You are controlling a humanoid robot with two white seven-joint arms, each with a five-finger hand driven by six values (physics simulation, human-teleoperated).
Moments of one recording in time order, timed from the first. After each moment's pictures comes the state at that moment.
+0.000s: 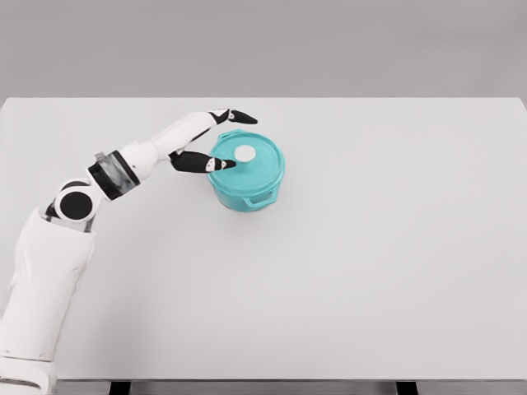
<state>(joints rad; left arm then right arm) -0.47 0.20 -0.18 -1.29 -0.26 -0.51 -0.61 0.03 0.00 -0.04 0.08 0.02 -0.07 -0.15</state>
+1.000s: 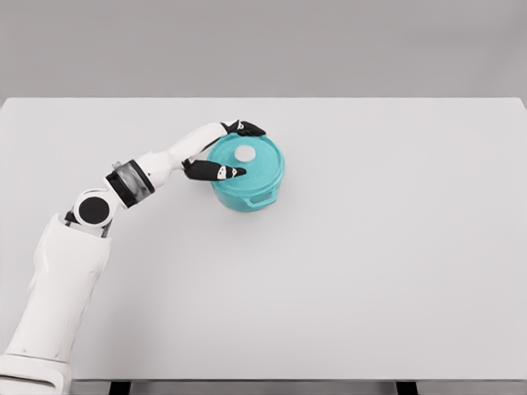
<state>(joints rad) -0.47 0.15 -0.19 -1.20 -0.25 -0.49 -0.61 0.03 0.00 -0.04 0.08 0.03 -0.07 -0.15</state>
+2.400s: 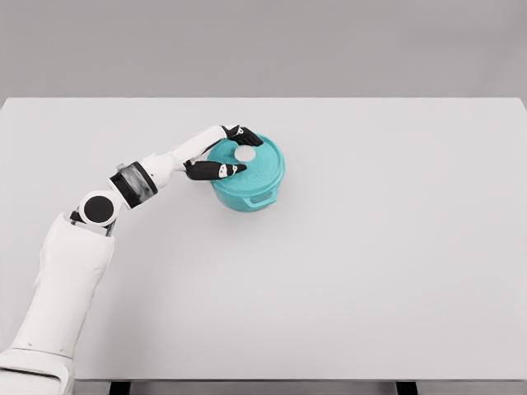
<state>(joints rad) -0.49 0.14 -0.19 -1.13 -0.25 -0.49 -0.61 0.03 0.00 -0.04 0.08 0.03 -0.07 -0.15</state>
